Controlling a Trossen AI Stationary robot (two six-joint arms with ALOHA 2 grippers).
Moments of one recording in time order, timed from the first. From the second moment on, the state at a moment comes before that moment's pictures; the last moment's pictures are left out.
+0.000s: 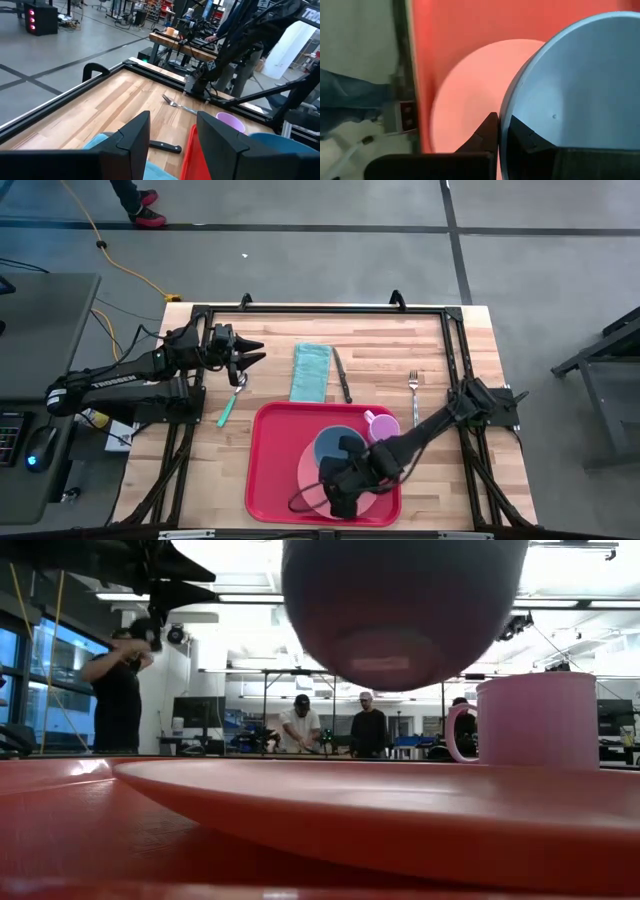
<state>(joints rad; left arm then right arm) 0.33 0.57 0.47 0.01 0.09 -0.27 0.57 2.06 1.93 -0.98 0.19 0.72</state>
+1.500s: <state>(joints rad) 0.33 0.57 0.47 0.01 0.07 -0.27 0.61 2.24 1.93 -0.87 0.16 0.89</state>
